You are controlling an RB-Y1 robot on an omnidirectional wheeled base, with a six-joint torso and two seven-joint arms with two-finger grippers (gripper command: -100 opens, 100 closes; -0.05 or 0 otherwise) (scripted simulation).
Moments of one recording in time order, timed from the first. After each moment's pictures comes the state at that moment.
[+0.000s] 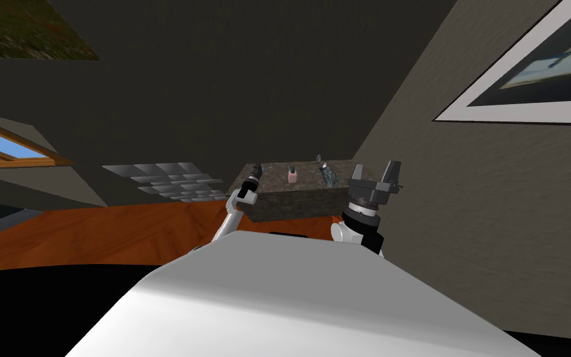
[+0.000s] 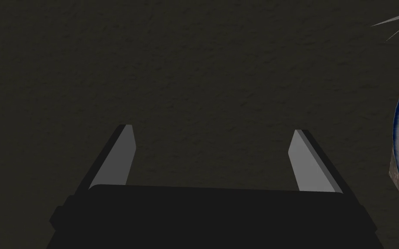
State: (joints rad) left arm -0.08 0.25 -0.01 -1.76 -0.05 0.00 0.03; right arm 0.46 0.03 0.07 -2.31 -0.06 -0.64 -0.09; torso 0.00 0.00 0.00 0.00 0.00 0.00
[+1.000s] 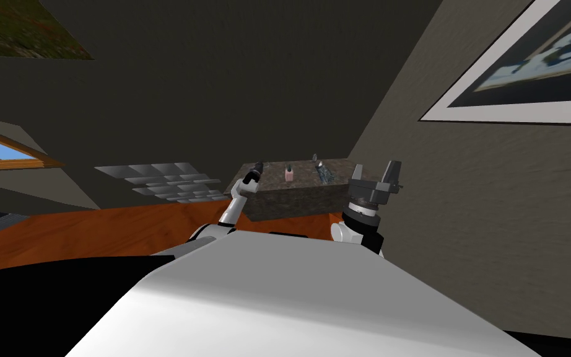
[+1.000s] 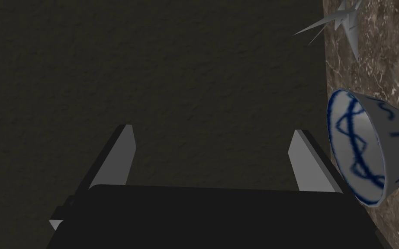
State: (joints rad) left arm -0.33 0.30 0.01 -1.50 -0.01 0.25 0.01; right arm 0.46 0.03 0.07 -2.31 -0.06 -0.64 -0.09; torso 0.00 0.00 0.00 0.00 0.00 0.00
